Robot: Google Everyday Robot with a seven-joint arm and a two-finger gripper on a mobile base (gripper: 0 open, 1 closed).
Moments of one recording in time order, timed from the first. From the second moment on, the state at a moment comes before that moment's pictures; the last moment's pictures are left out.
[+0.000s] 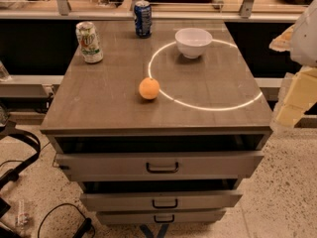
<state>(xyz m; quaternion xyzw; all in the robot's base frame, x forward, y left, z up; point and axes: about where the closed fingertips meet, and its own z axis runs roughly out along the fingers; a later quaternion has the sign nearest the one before) 0.438 -0.217 0.977 -0.60 0.78 -0.03 0.16</state>
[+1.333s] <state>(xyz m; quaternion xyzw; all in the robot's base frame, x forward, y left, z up) 0.491 -0.208 0.972 -0.53 0.80 0.00 0.29</state>
